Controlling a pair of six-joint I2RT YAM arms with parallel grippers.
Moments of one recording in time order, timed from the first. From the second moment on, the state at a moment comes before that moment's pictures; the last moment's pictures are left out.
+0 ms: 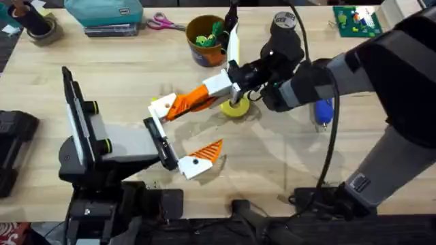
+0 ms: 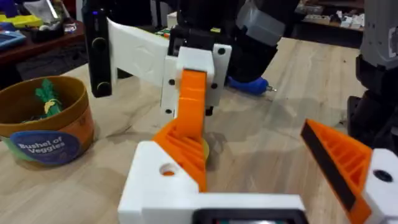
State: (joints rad) left arm 0.00 0.01 0.01 -0.11 1.08 0.08; right arm 0.54 1.98 0.81 1.36 -1.47 1.60
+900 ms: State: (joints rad) left arm 0.00 0.01 0.01 -0.11 1.08 0.08; right arm 0.56 2.00 0.85 1.32 -1.47 1.59
